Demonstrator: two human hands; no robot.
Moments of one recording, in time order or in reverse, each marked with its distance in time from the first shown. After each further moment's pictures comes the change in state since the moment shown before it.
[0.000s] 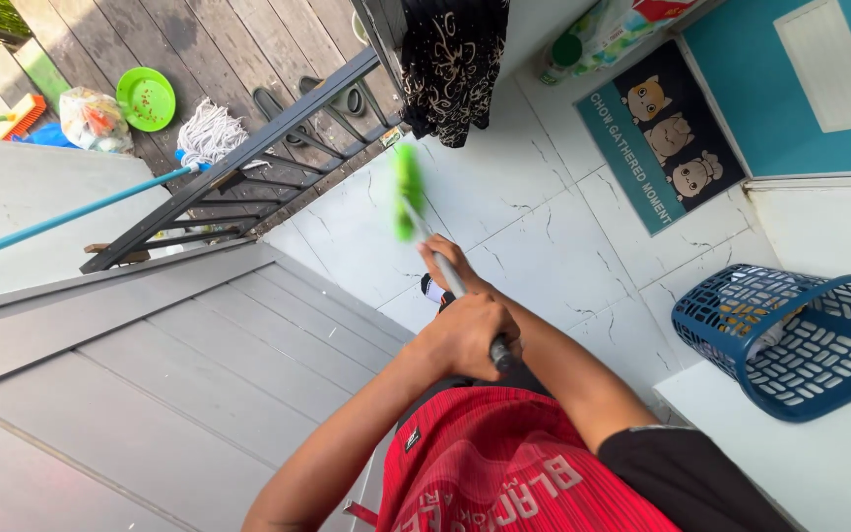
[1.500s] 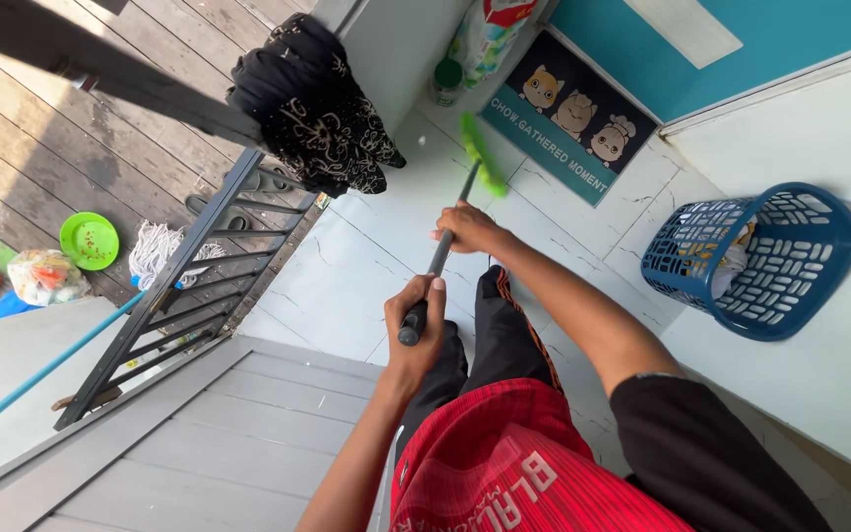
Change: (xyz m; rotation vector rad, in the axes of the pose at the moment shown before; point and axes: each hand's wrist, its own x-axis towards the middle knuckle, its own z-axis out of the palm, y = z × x) left_hand 0.072 0.002 0.043 -0.190 0.605 -0.071; right_hand 0.041 0.041 -0.216 -0.508 -0.313 0.160
